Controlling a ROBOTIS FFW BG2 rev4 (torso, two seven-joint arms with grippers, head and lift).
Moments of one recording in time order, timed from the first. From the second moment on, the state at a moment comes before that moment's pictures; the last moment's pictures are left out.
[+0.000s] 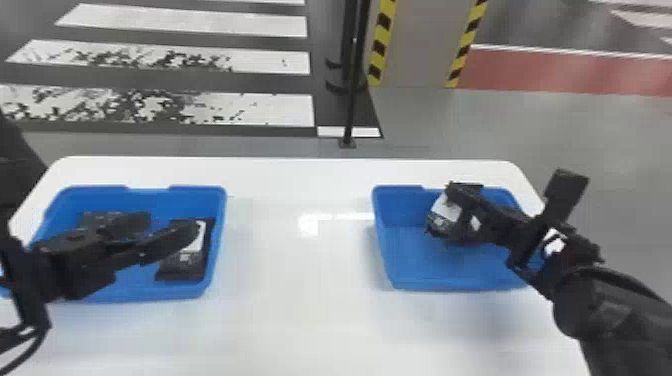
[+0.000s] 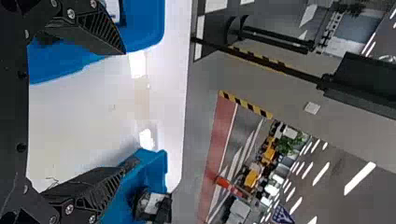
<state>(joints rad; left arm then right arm) 0.20 0.19 0.30 -2.27 0.44 1.04 -0.56 -0.12 -0.21 -0.23 -1.45 -0.39 0.44 0.47</state>
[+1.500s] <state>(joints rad) -0.16 0.31 0.22 -1.84 -0.18 1.24 -0.58 0.42 -0.15 -0.05 -2.37 -0.53 0.36 0.45</state>
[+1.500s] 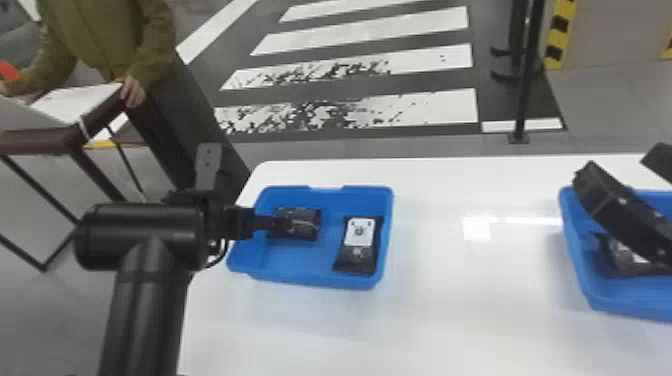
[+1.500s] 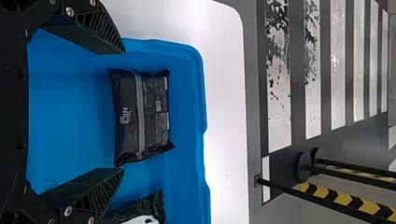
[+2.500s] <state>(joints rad) -0.41 0.30 0.03 -1.37 -0.30 1.14 -0.55 0.43 -0.14 -0.02 -2.37 -0.58 0.39 0.47</state>
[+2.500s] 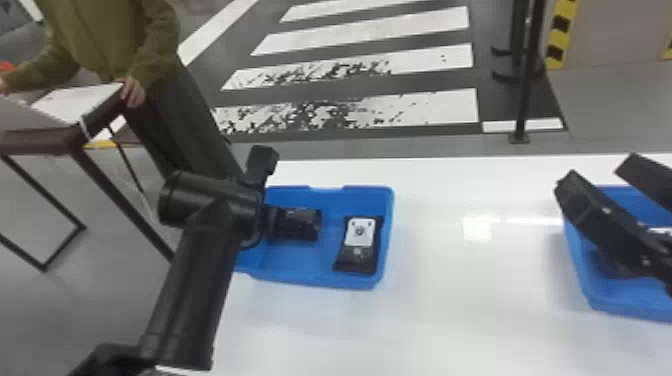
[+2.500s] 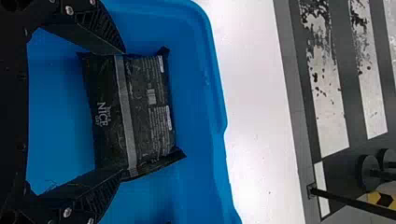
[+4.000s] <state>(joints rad) -0.21 0.26 0.10 -1.67 -0.32 1.08 -0.57 0.45 -0.14 -0.03 -2.35 -0.62 0.41 0.49</state>
